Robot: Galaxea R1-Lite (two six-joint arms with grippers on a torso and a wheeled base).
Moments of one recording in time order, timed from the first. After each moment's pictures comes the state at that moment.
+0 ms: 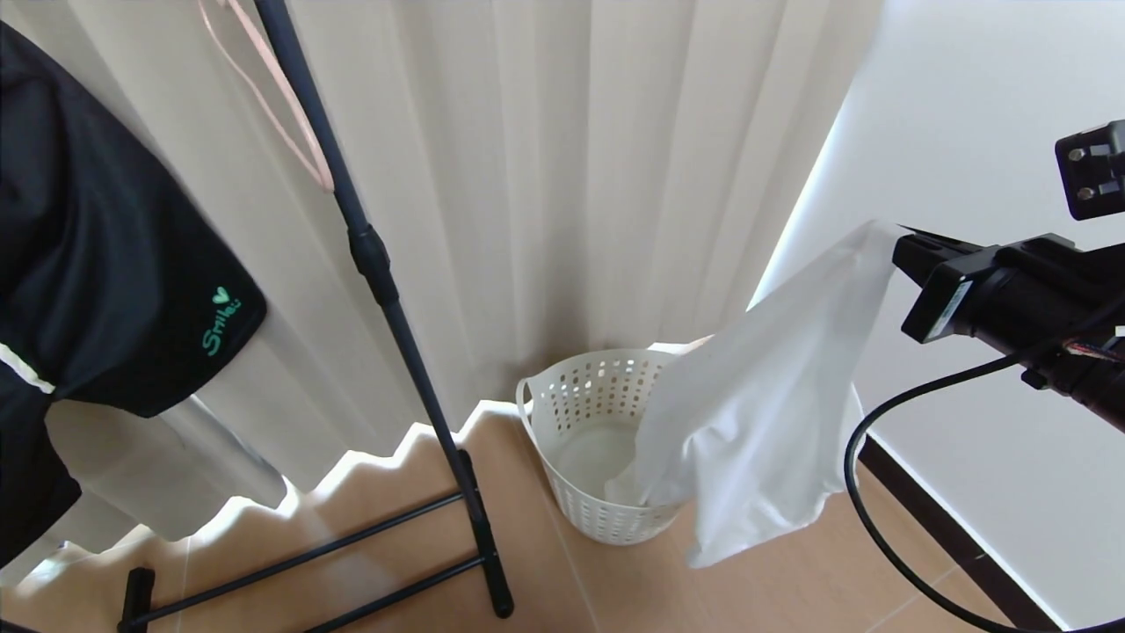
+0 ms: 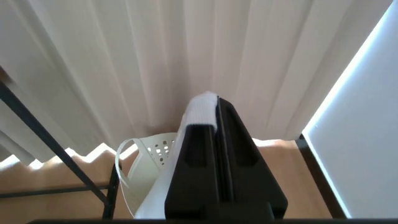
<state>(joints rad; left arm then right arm) -0.16 0.11 0.00 -0.04 0.05 -0.01 0.37 1.40 -0.67 -0.84 -0.05 -0.04</state>
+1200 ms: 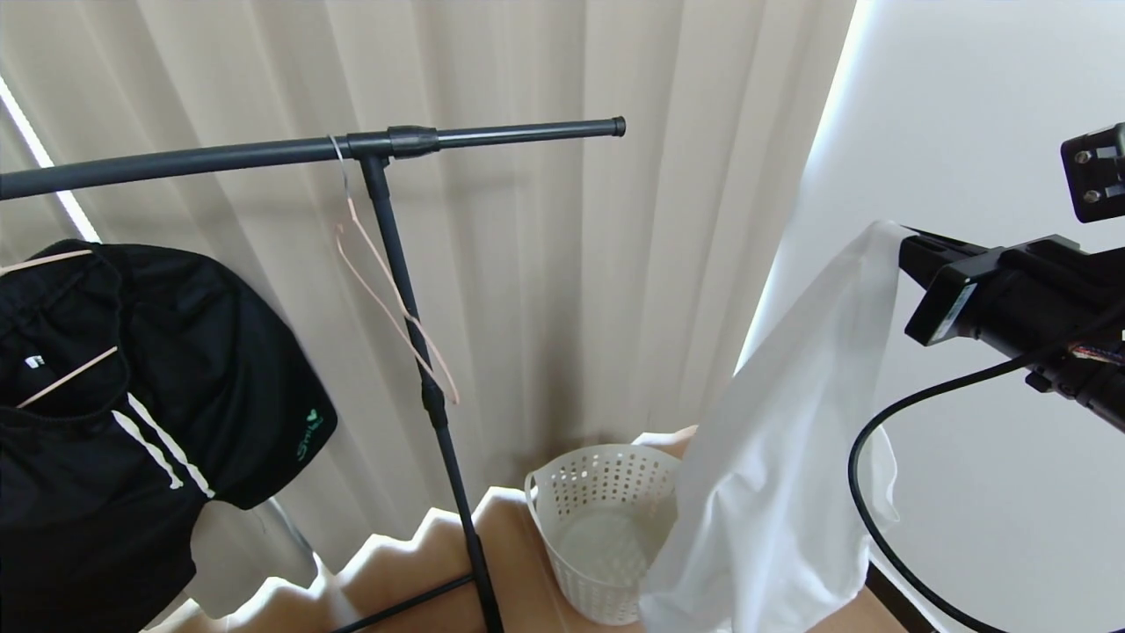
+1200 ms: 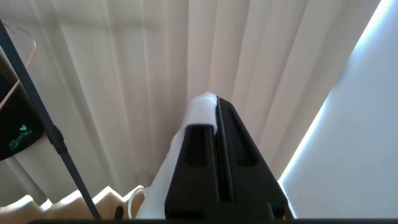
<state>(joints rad) -0.16 0.11 0.00 -0.04 0.06 -0.01 0.36 1.40 -0.66 -0.85 -0.05 -0.04</state>
